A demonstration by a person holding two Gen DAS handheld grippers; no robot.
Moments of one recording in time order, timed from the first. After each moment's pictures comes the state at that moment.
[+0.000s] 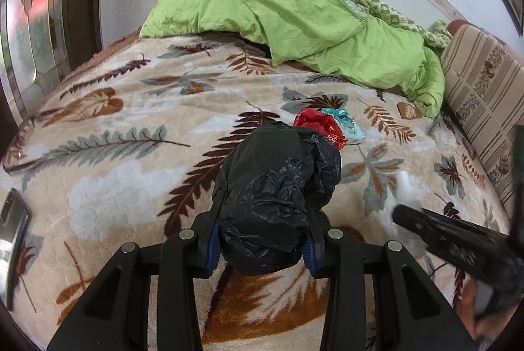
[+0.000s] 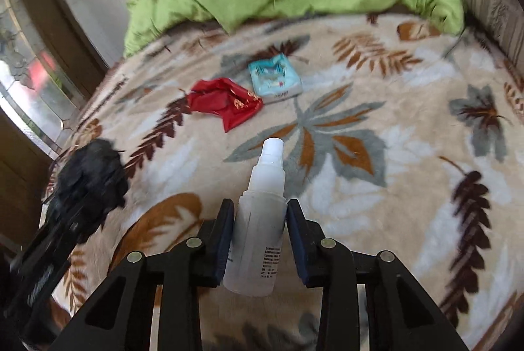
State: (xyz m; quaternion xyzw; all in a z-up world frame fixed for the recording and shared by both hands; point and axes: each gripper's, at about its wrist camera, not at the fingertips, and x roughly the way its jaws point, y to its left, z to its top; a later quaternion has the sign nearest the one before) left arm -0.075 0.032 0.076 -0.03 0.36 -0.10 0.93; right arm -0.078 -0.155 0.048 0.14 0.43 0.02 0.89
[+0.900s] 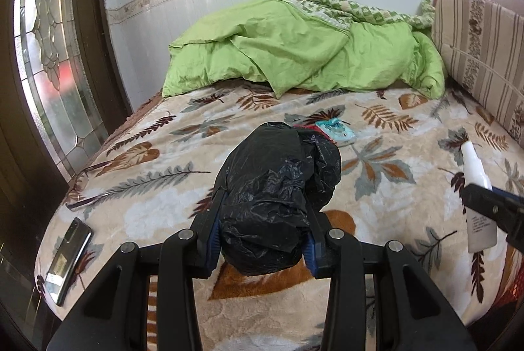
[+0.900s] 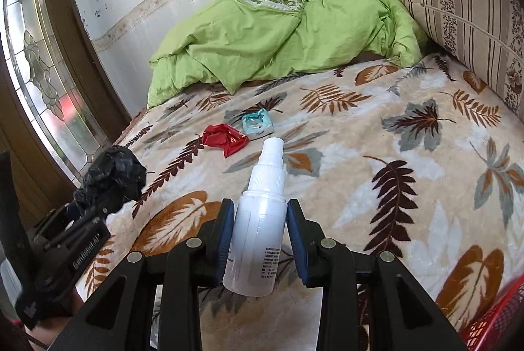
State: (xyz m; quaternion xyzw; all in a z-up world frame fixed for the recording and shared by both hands) left arm -0.151 -0.013 0.101 0.09 0.27 -0.04 0.96; right arm -0.192 -0.197 0.088 0.17 0.31 0.01 0.94
